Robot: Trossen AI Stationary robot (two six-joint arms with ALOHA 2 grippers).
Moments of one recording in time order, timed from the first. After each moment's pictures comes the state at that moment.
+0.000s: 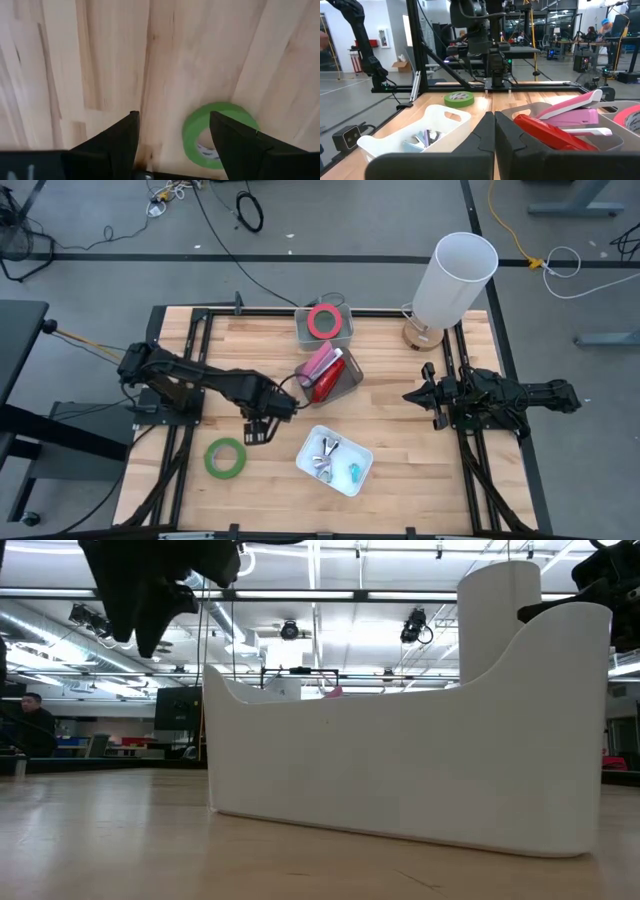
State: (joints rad) left arm -0.22 1.63 1.39 -1.38 -0.02 -0.34; right arm 0.04 0.00 0.02 0.03 -0.07 0.03
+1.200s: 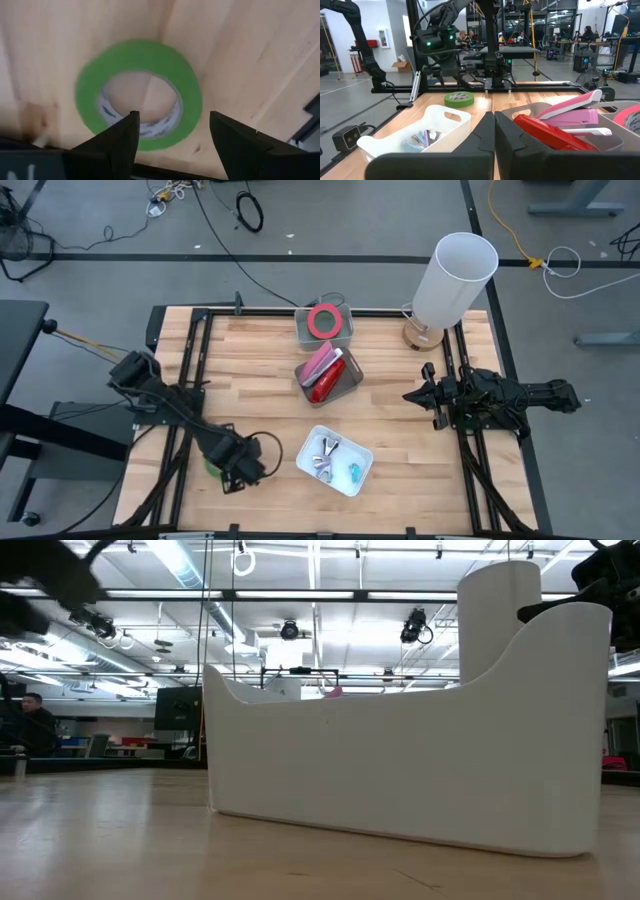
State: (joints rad) left arm -0.66 1.64 1.12 -1.11 0.13 -0.93; right arm 0.04 0.00 0.02 0.03 -0.07 0.03
